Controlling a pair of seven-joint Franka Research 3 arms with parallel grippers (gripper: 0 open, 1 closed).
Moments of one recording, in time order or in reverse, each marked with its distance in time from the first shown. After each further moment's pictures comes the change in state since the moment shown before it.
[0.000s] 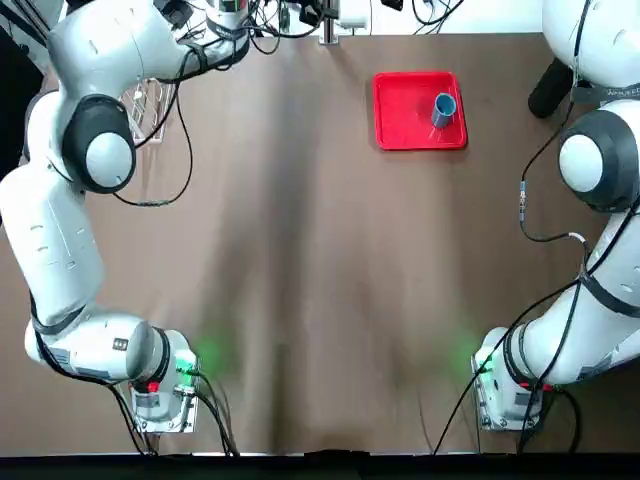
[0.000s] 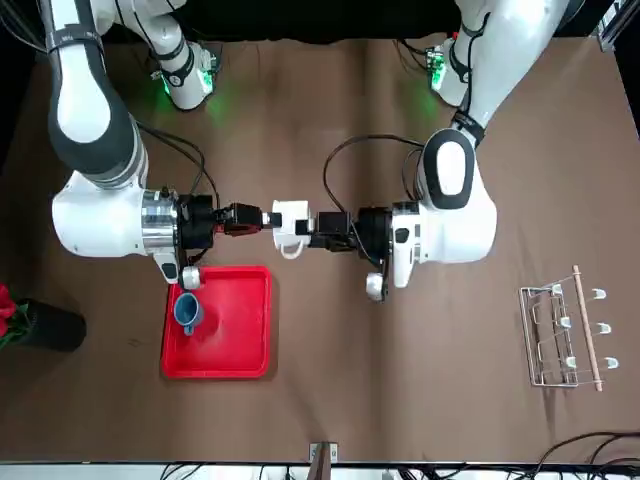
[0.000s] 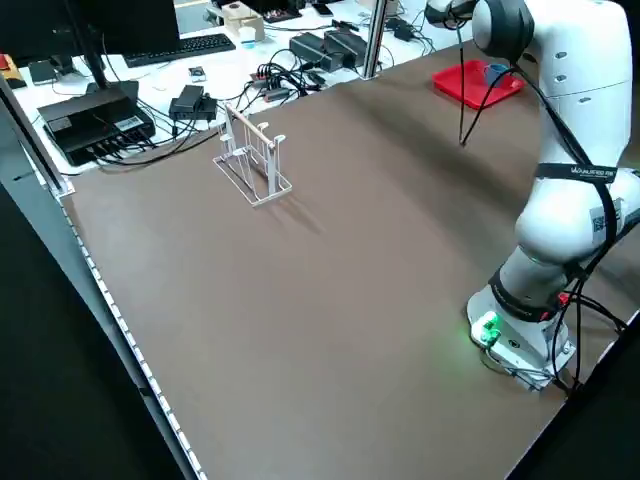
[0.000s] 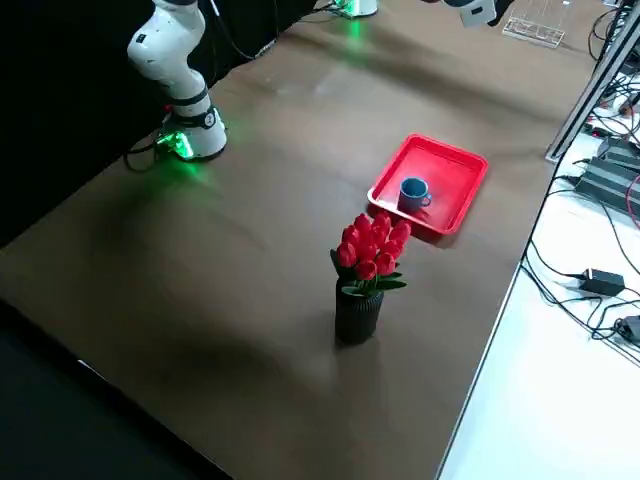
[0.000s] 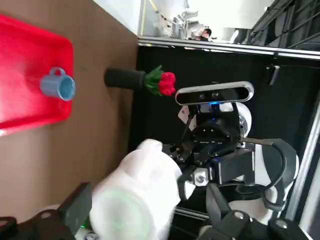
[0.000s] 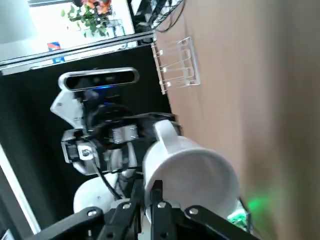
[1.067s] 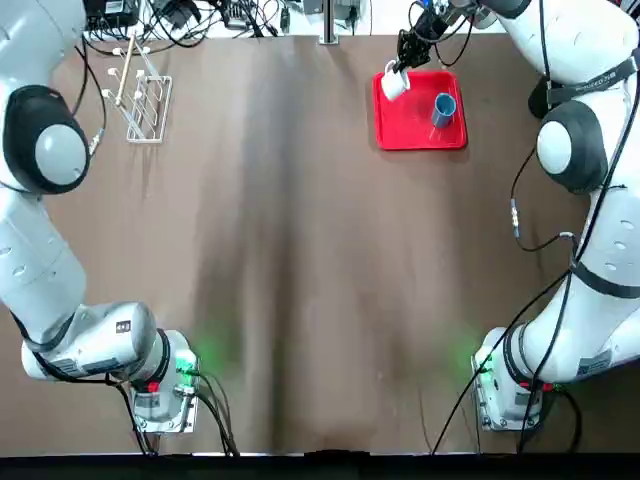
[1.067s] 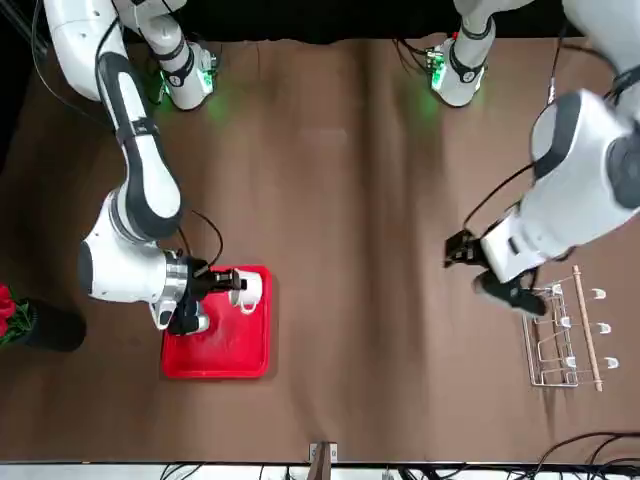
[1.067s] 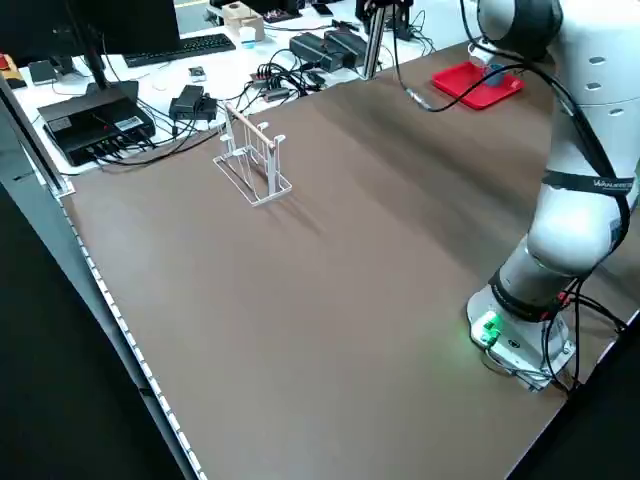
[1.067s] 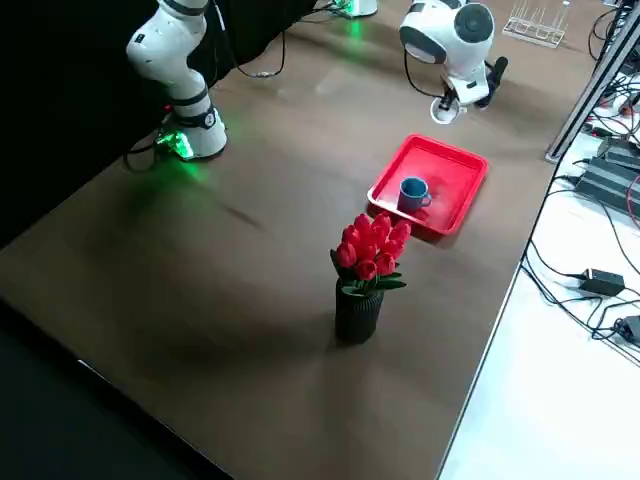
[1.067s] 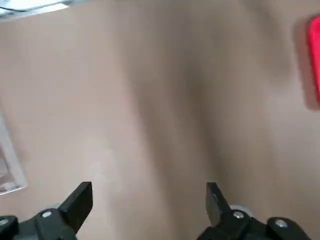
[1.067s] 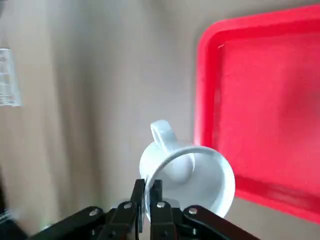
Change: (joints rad) left arm 0.284 -0.218 0.005 0.004 1.321 -0.425 -0.136; right arm -0.033 0.174 -0.017 0.008 -0.711 0.153 -0.086
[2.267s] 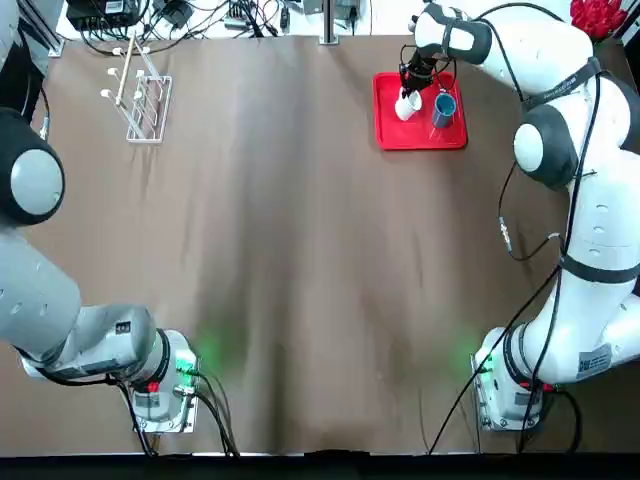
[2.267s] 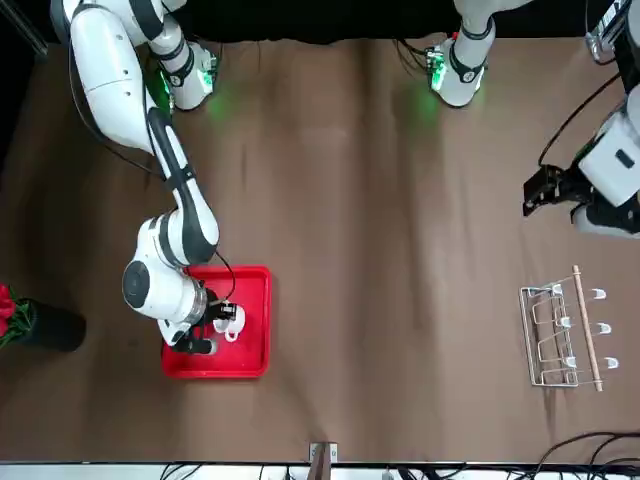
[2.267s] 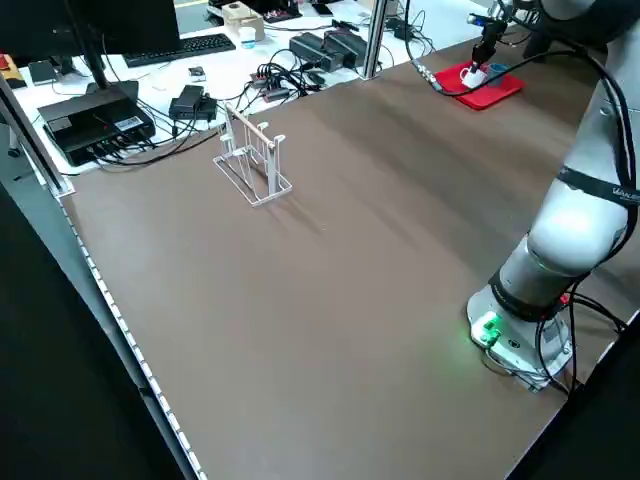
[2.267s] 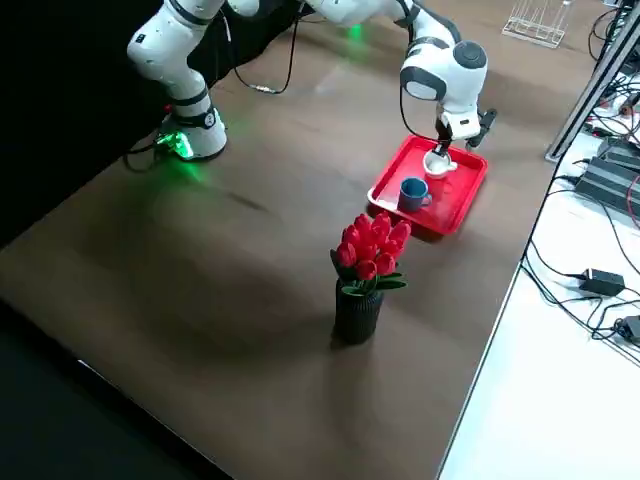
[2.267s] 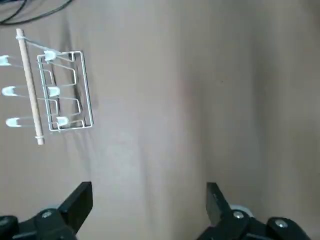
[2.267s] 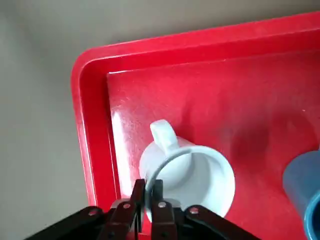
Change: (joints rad) left arm -0.055 -0.216 0.228 -0.020 -0.051 -0.207 -0.003; right arm 0.020 0.160 0.002 0.010 -0.300 0.221 0.216
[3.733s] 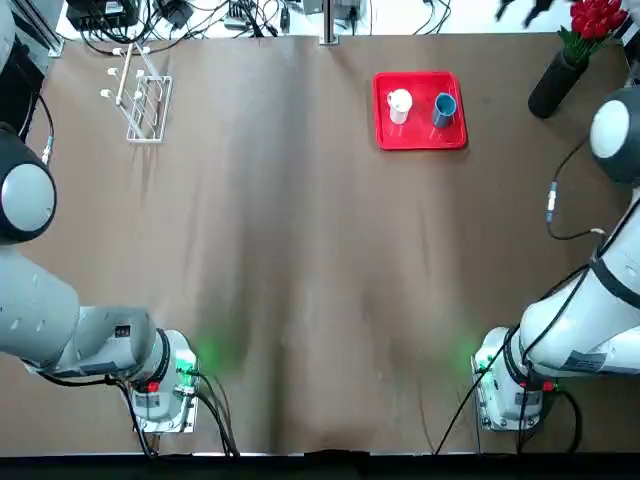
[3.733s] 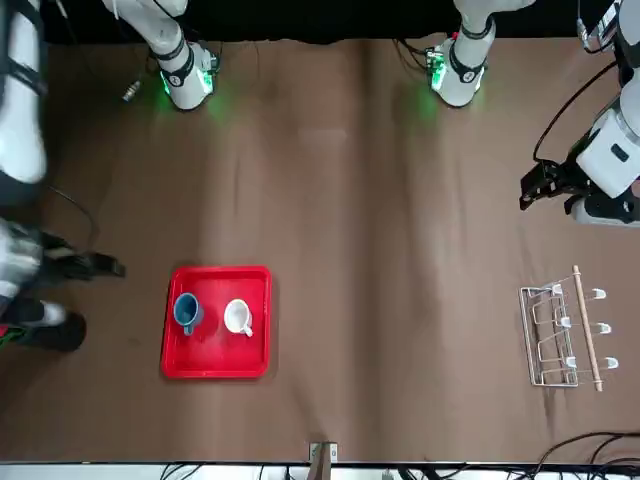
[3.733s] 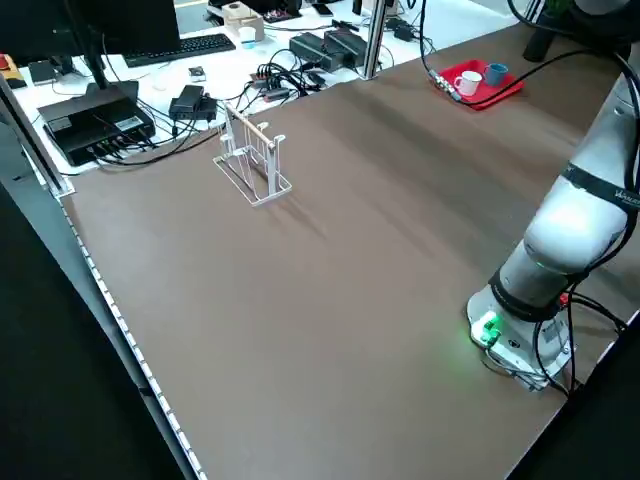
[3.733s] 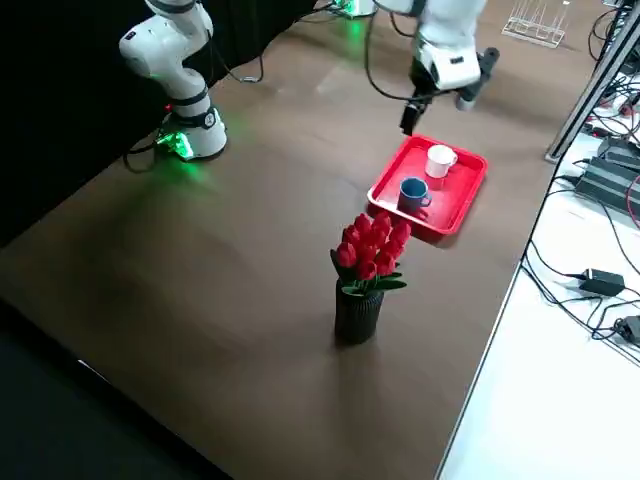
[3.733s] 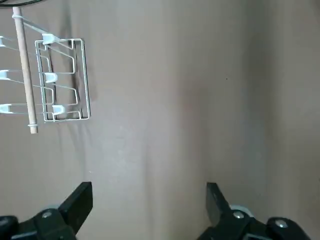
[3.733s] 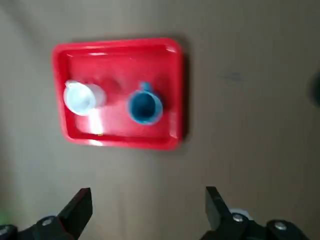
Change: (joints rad) left arm -0.032 -0.079 0.070 -0.158 -0.036 0.083 -0.013; right arm -0.337 -0.323 -0.012 0.201 -0.119 -0.678 -0.238
